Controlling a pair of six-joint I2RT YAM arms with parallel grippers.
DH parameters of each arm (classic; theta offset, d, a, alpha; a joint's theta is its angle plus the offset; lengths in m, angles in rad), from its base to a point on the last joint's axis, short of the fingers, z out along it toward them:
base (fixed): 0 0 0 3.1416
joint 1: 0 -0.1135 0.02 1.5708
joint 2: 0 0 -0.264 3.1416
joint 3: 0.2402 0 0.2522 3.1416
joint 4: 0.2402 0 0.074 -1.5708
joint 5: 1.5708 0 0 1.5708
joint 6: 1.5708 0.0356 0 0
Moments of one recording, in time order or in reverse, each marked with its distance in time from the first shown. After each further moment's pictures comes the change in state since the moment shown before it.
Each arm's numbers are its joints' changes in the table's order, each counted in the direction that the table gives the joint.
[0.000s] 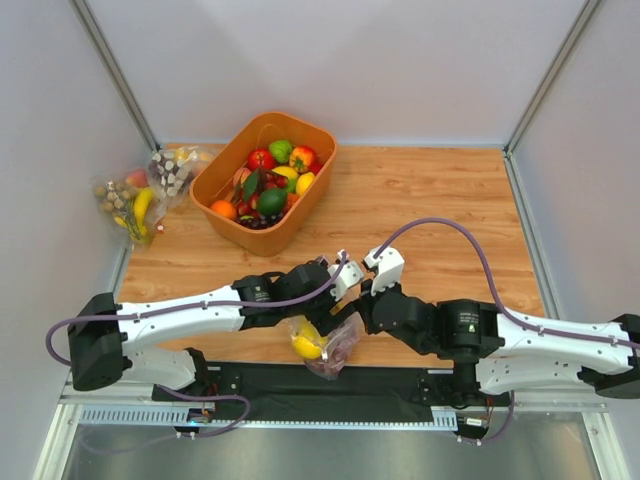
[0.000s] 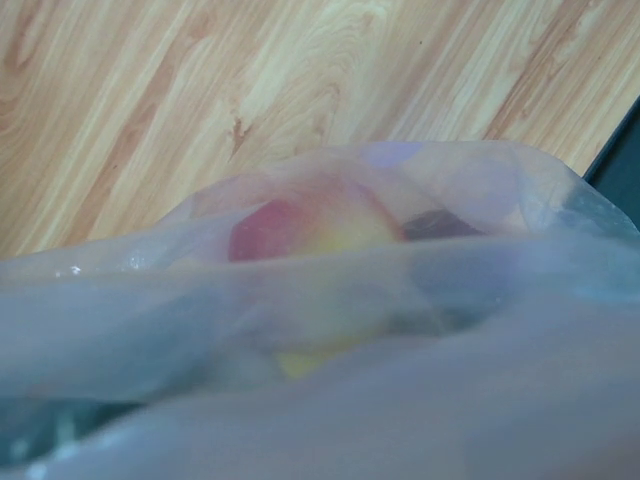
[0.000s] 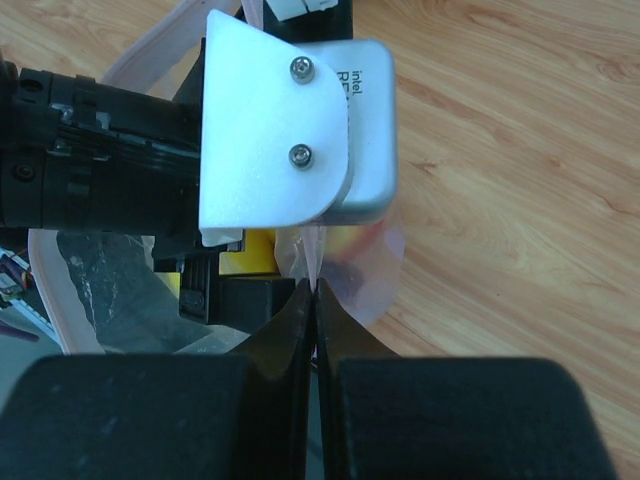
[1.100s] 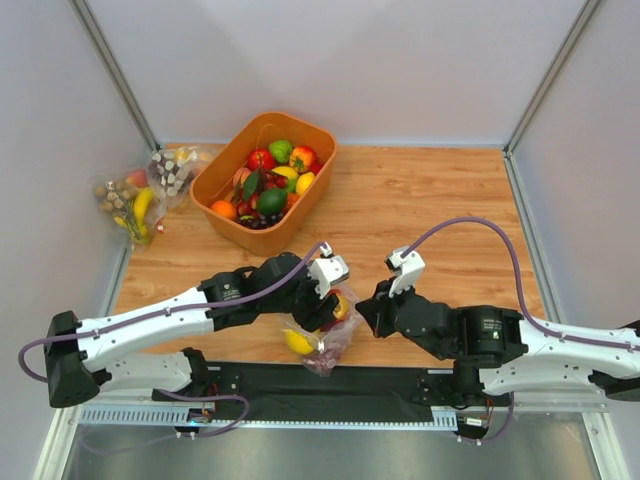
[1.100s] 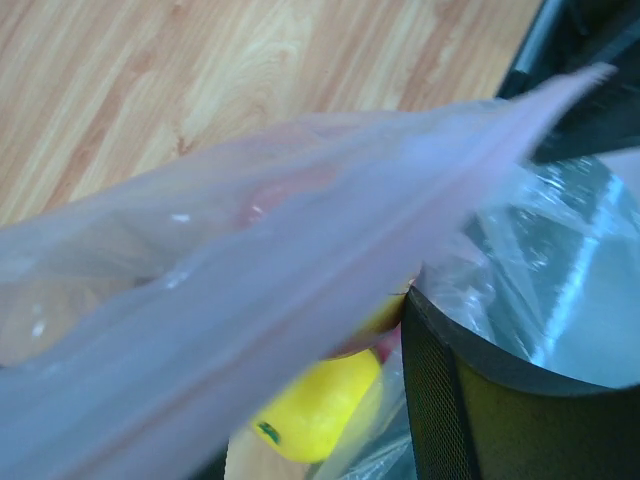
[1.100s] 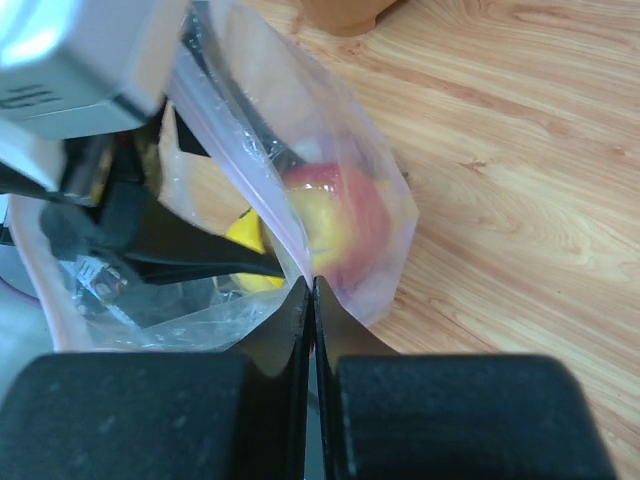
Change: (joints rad) left arm -0.039 -0.157 0.019 0.082 0.187 -0.034; right arm -0.023 -0.140 -0.077 -0.051 -0.002 0.097
